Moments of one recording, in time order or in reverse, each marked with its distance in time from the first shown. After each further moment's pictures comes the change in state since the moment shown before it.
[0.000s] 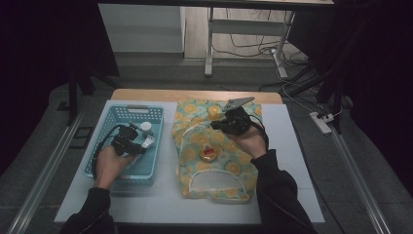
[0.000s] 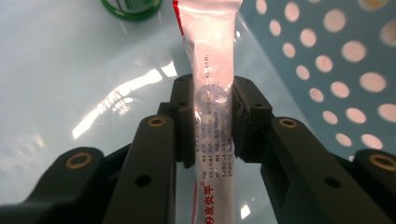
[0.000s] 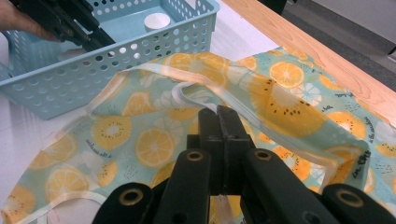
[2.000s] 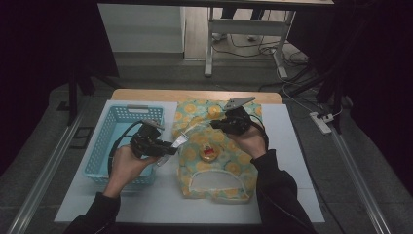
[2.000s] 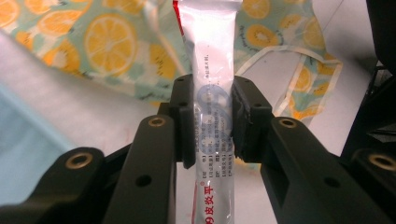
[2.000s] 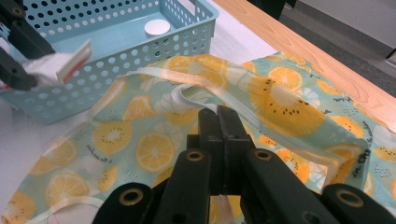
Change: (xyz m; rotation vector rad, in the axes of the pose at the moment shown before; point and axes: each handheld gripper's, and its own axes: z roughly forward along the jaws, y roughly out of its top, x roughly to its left) left arm -0.105 0.033 -0.052 -0.192 -0.289 0.252; right arm 0.000 0.001 -0.001 -0.018 -0.005 0.003
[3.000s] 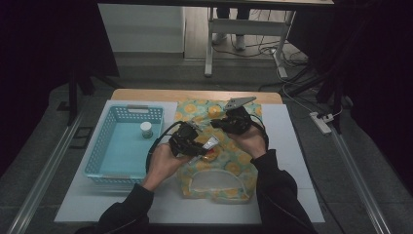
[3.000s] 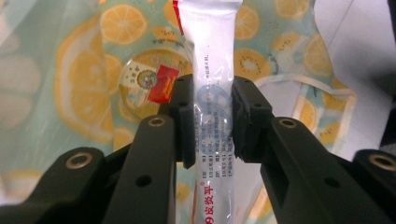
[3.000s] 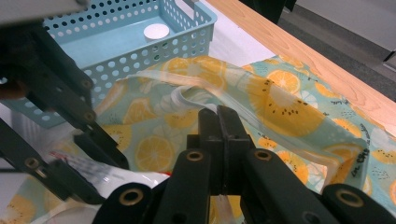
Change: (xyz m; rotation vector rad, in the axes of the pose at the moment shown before) left arm -0.027 0.053 0.082 0.054 0.009 0.060; right arm -0.001 0.000 -0.001 -0.017 -0.004 0.000
